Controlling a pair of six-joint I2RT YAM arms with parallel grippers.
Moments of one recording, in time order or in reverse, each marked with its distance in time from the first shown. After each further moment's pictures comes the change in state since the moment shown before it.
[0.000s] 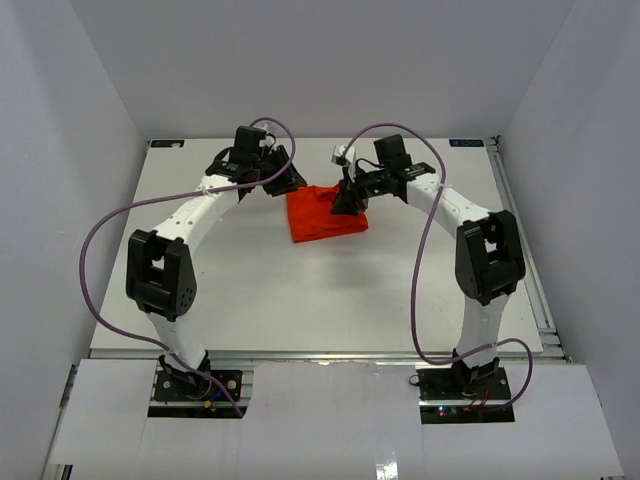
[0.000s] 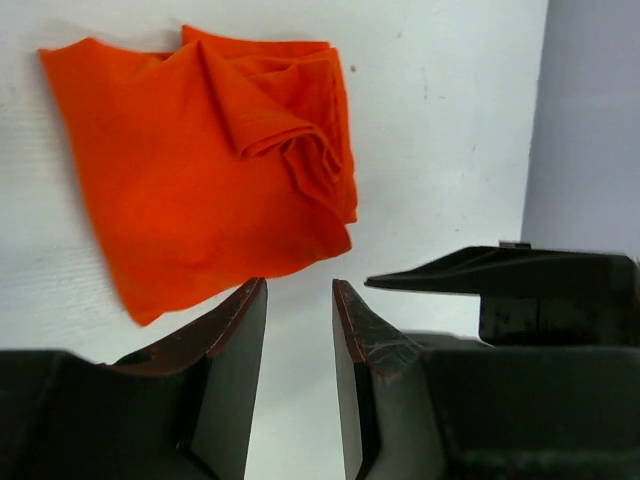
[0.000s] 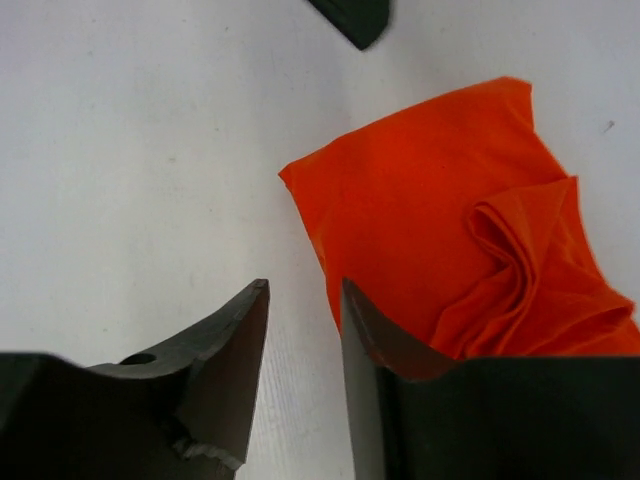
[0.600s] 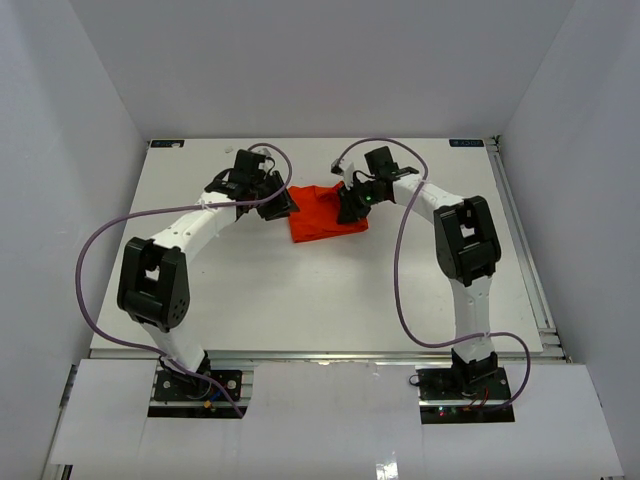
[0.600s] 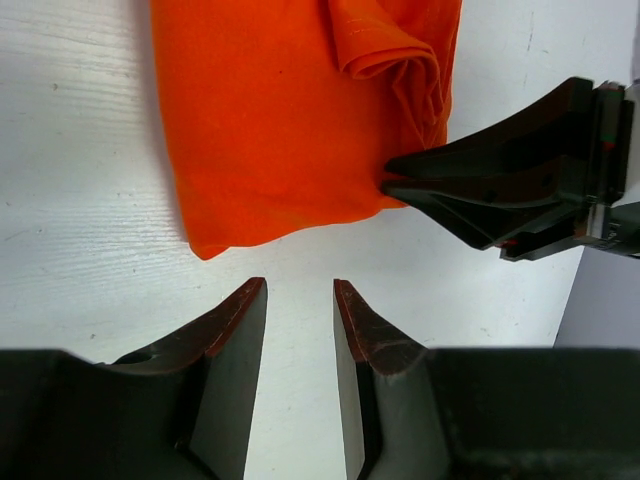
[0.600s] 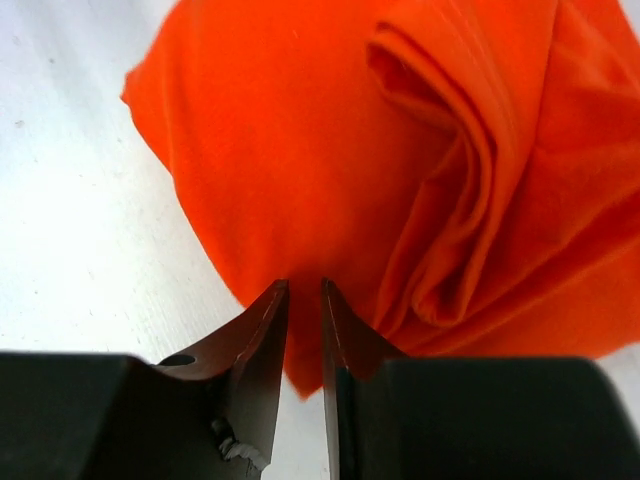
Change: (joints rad) left arm -0.004 -0.113 -0.249 0.005 -0.078 -0.001; right arm 0.009 0.254 0.123 -0.070 0.220 0.159
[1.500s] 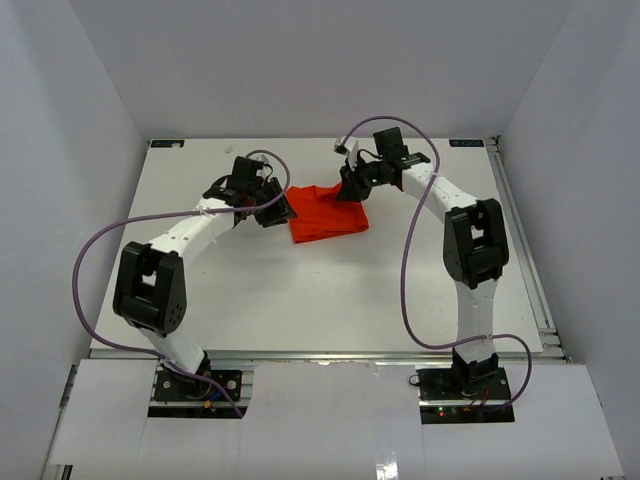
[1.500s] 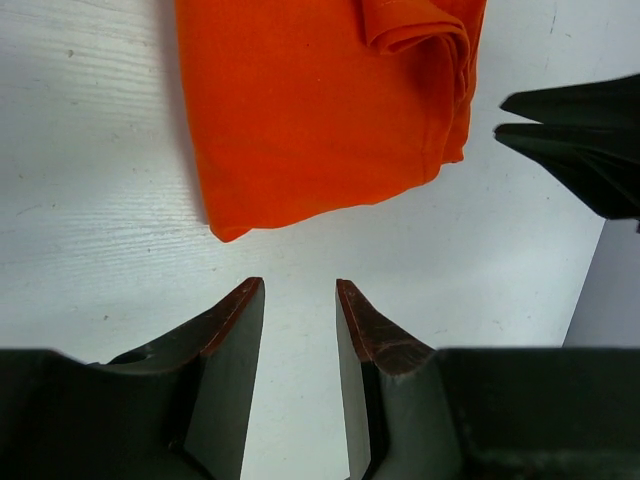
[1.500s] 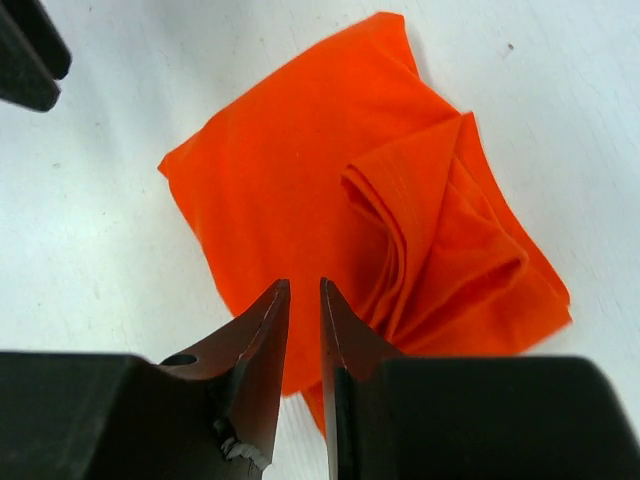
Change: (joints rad) left arm 0.004 -0.036 -0.069 0.021 0.000 0.004; right arm -0.034 -0.071 0.066 0.013 -0.080 -0.084
